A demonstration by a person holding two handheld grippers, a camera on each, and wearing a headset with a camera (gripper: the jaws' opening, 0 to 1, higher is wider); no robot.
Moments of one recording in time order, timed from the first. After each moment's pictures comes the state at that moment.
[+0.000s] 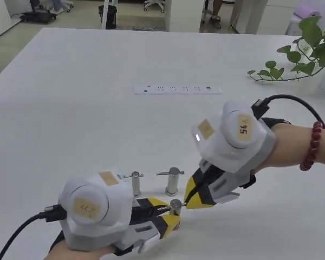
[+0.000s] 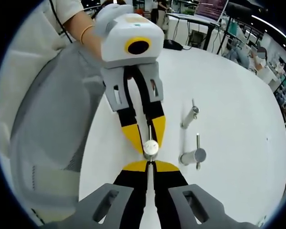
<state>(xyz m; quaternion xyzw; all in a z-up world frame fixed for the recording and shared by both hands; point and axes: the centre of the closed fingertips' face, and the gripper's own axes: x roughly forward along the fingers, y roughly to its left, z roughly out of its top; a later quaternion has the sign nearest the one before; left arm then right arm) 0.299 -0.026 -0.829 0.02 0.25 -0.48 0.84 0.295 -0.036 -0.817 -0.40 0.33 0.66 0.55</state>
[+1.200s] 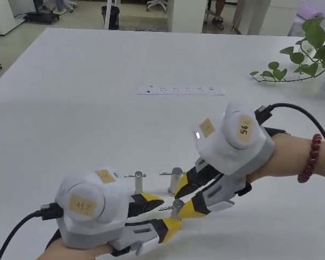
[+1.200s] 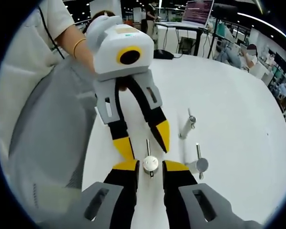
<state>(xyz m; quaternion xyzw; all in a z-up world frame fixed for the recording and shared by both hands) 0.300 -0.016 -0.827 0.04 0.25 -0.48 0.84 0.291 -0.014 -0.818 -0.34 0.32 0.65 0.60</state>
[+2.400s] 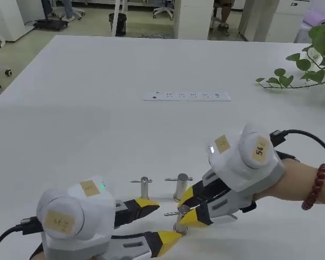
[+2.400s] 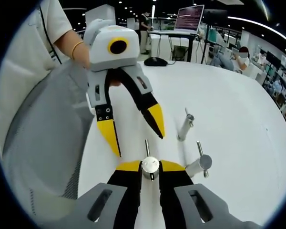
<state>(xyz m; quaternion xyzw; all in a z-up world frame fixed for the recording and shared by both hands) 0.289 0.001 -0.814 0.03 0.22 -0.49 0.84 0.295 -0.012 -0.825 -0.29 0.30 0.65 0.63</state>
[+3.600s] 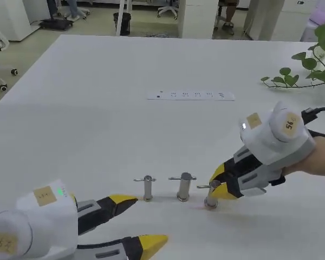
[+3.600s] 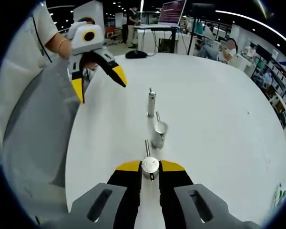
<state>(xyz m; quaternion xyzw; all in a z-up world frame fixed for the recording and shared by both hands) 0.278 0.036 -0.788 0.00 0.19 -0.45 0.87 0.344 -0.068 -0.818 -0.32 0.32 0.60 0.66</state>
